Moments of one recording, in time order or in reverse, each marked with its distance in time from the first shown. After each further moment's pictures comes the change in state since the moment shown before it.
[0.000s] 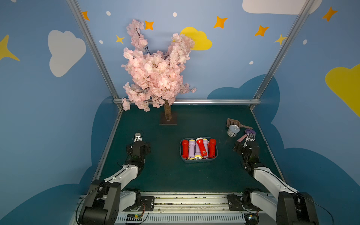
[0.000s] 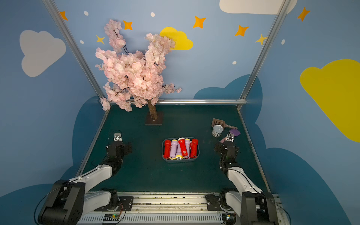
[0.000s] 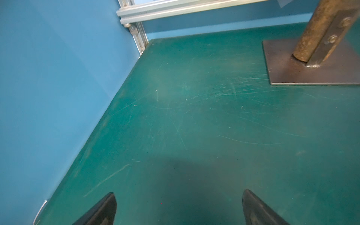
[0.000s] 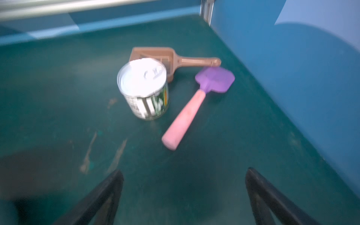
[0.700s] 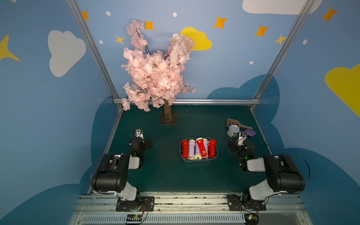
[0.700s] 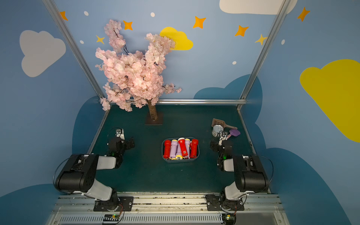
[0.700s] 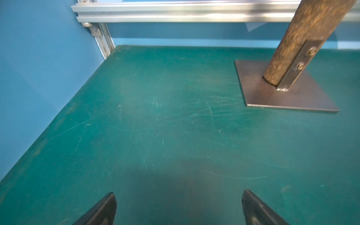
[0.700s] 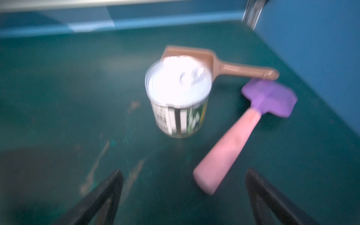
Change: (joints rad) left arm 0.098 0.362 0.063 0.373 0.247 -0.007; right arm -0.025 0.463 -0.005 0.513 -0.230 -0.106
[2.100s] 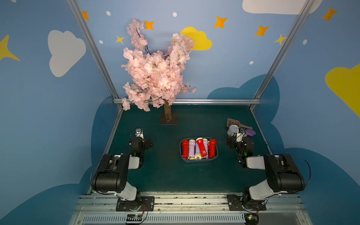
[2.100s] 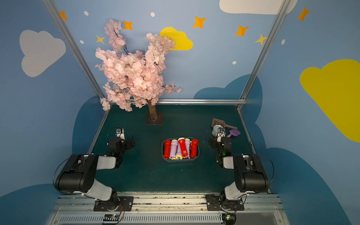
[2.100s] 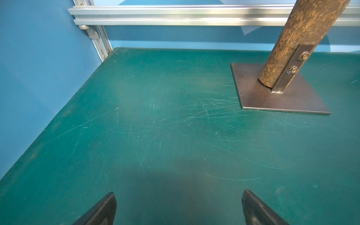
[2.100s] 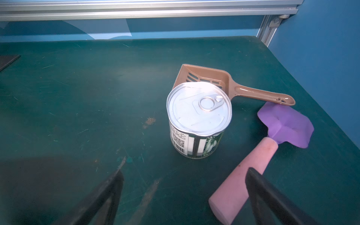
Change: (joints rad) left arm 0.000 -0.005 0.000 0.000 0.012 -0.001; right arm 0.025 0.000 0.065 -0.017 -0.020 -0.035
